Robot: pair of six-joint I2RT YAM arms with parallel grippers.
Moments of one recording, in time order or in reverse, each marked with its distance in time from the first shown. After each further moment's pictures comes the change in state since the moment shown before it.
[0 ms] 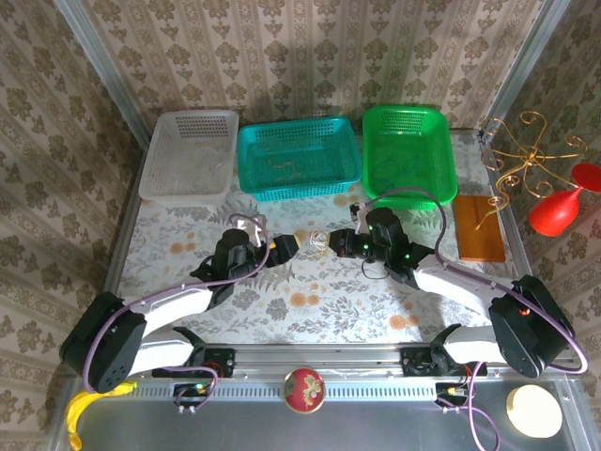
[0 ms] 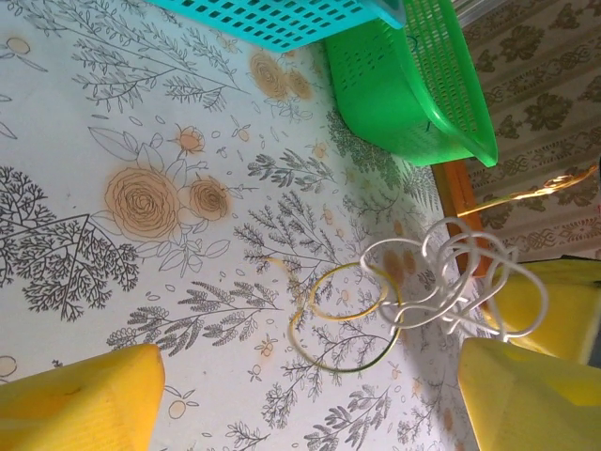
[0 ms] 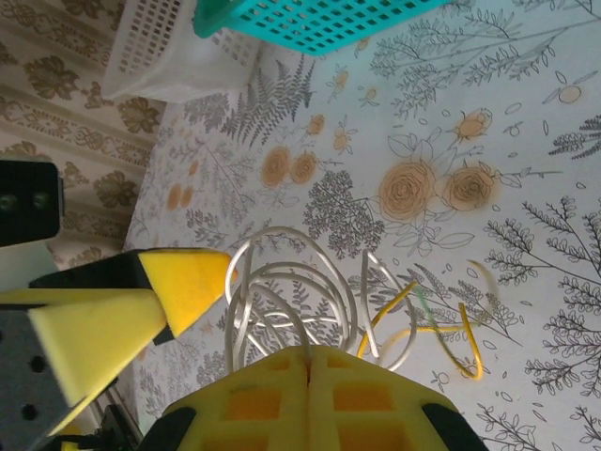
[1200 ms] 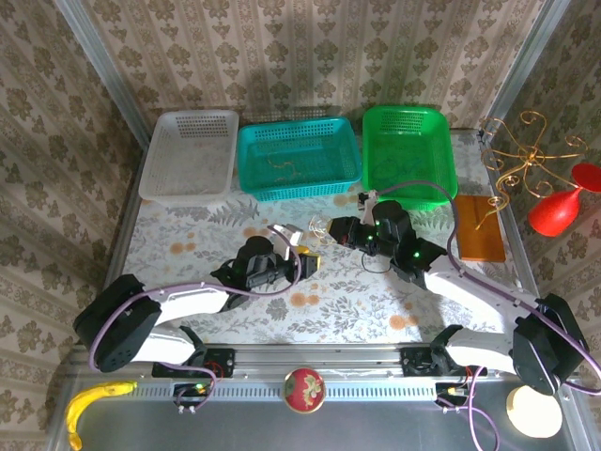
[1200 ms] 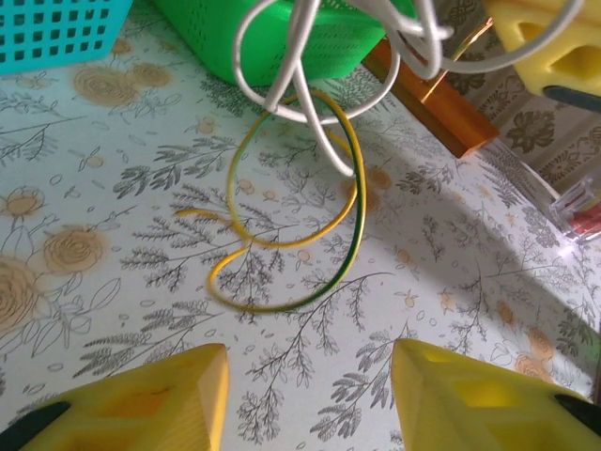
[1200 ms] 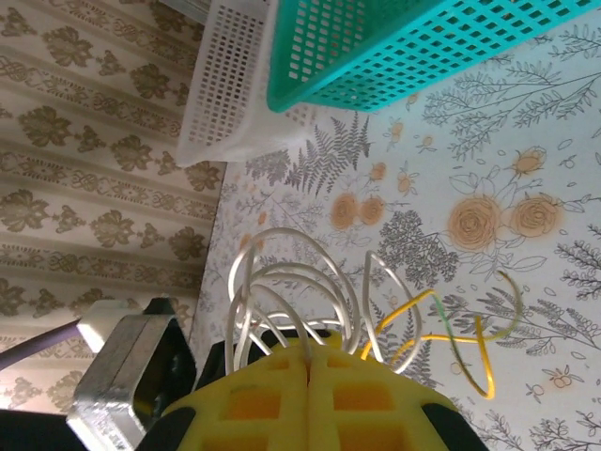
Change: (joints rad) left arm -0.197 0.131 0.056 0.110 -0.029 0.458; right arm 0.031 -0.114 0.084 -0.091 0.055 0.173
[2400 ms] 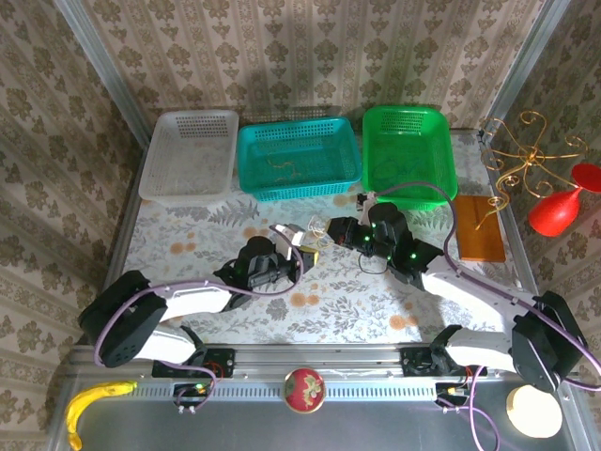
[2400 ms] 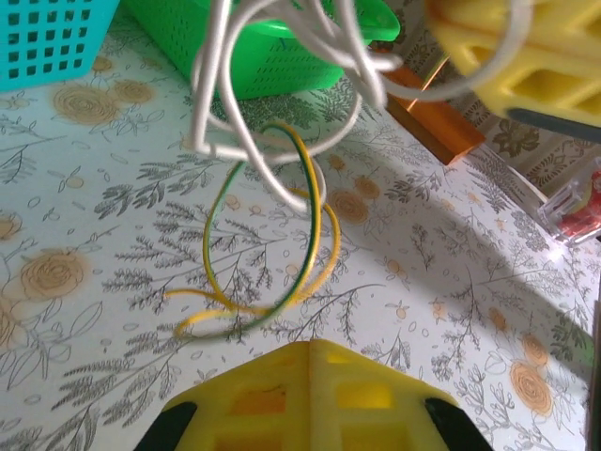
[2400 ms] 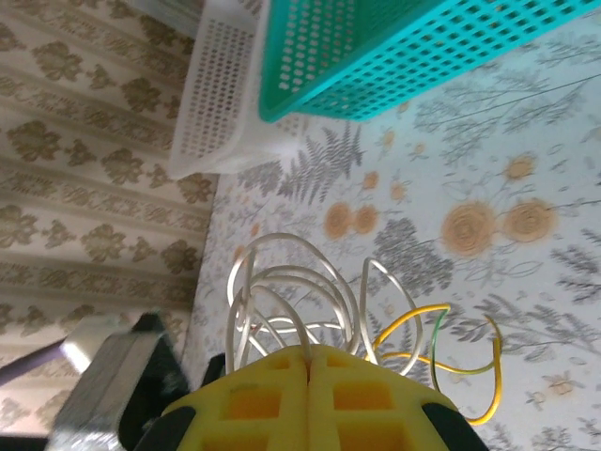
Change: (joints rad) left arm -0.005 0.018 -0.016 0.065 0.013 0.007; right arm 0.013 0.023 -0.005 0.018 0.079 0.021
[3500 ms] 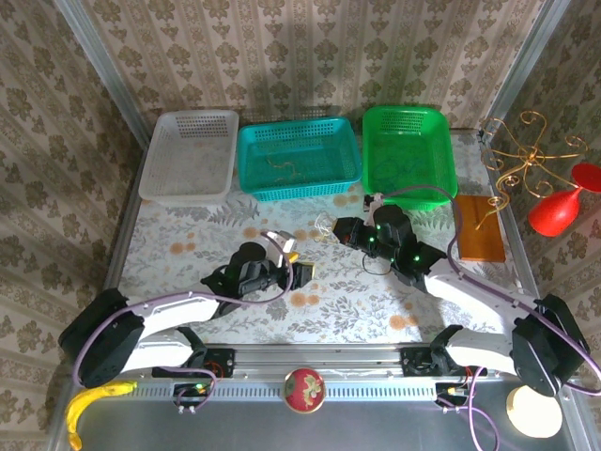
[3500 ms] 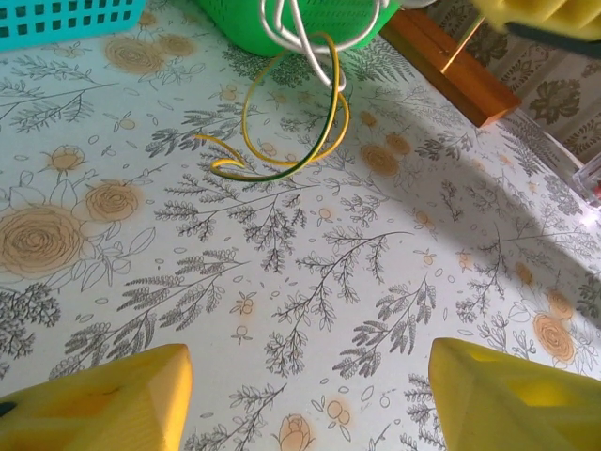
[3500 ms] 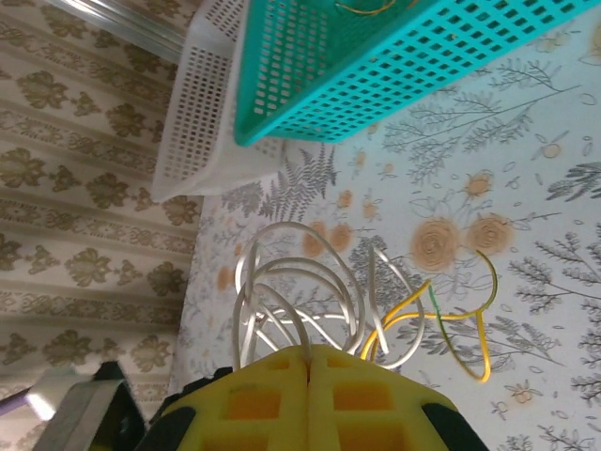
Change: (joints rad) left arm 0.005 -0.137 -0.038 -0.182 -0.044 0.035; right arm -0.012 -0.035 -0.038 0.015 0.016 0.005
